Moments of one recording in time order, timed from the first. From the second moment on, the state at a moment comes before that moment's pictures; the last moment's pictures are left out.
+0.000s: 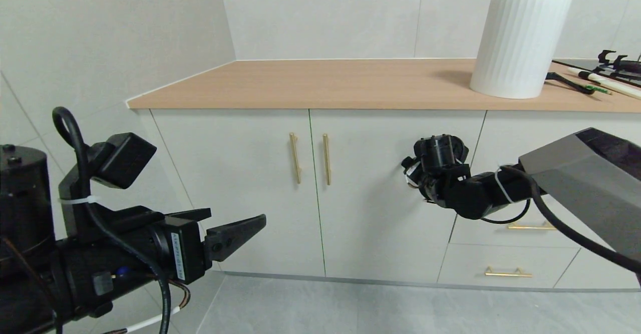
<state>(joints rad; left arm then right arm) -0.59 1.24 -0.65 -0.23 0.08 -0.31 0.44 2.28 -1.43 -0.42 -0.47 0.88</state>
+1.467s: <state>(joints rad) -0.33 0.42 -0.35 -0.10 0.08 0.01 0.27 0.37 -0.56 0.17 -0.31 0.13</state>
